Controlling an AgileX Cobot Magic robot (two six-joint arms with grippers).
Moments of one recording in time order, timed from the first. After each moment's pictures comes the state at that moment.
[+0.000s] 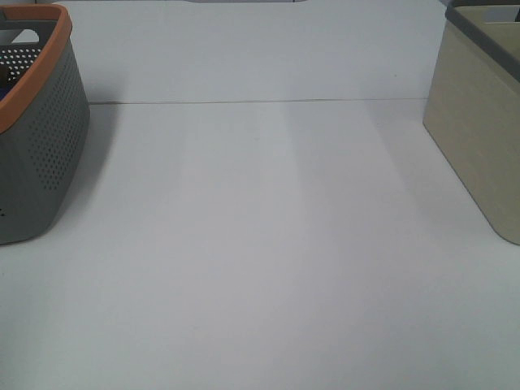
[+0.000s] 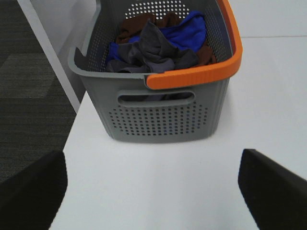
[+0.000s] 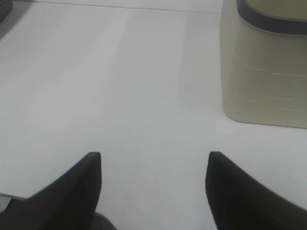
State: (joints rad) left arm -0.08 0.26 -0.65 0.27 0.94 -0.21; right arm 0.11 0.00 -0.50 0.07 1.06 -0.06
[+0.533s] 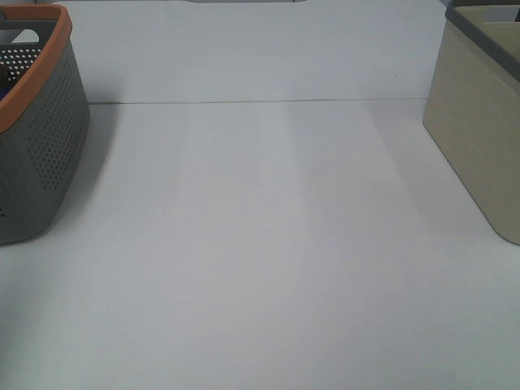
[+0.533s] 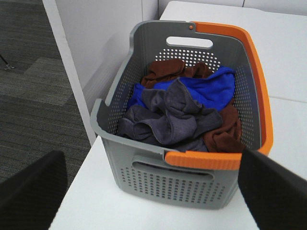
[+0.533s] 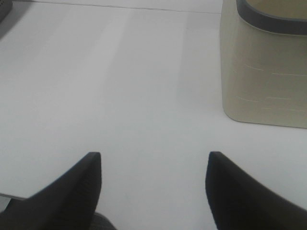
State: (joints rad) left arm -0.08 0.60 -0.79 0.50 0.76 -0.55; right arm 0.11 0.00 -0.50 0.07 1.06 -0.06
